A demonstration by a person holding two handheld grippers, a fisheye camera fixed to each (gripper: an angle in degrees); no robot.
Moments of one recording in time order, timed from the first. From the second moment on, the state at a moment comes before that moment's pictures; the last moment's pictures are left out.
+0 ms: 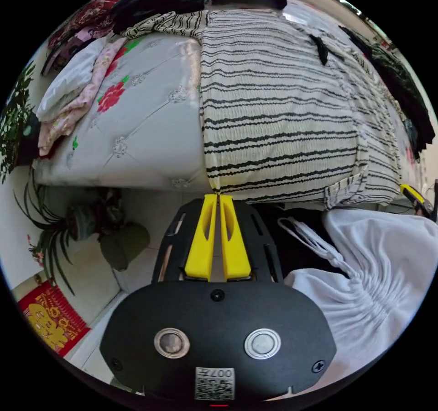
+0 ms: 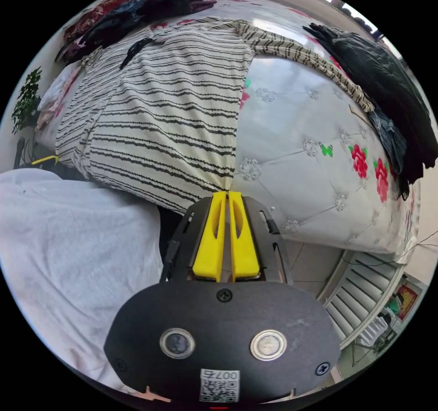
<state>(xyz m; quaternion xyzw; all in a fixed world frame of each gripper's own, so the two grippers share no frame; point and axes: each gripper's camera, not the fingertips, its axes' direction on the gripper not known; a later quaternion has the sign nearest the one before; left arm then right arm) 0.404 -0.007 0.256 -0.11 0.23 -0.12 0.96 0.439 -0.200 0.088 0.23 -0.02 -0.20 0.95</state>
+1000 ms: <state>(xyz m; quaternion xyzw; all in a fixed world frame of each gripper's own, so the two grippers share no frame) 0.049 -0.107 0.364 0.11 0.39 -0.39 0.82 0.225 -0.197 0.171 0.05 -0.11 -0.53 0.84</state>
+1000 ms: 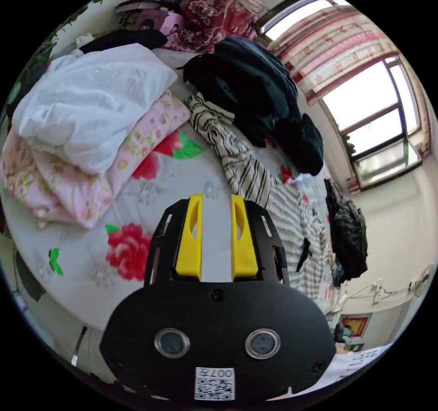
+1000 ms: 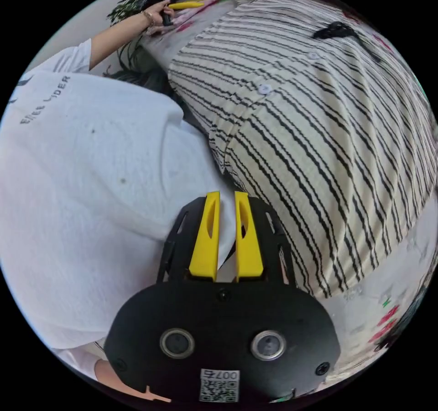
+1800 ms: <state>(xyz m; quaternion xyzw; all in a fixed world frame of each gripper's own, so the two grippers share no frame) 0.436 -0.160 0.126 0.33 0.26 0.23 0.88 0.328 -0.305 0.074 0.24 -0.27 -0.29 0.89</state>
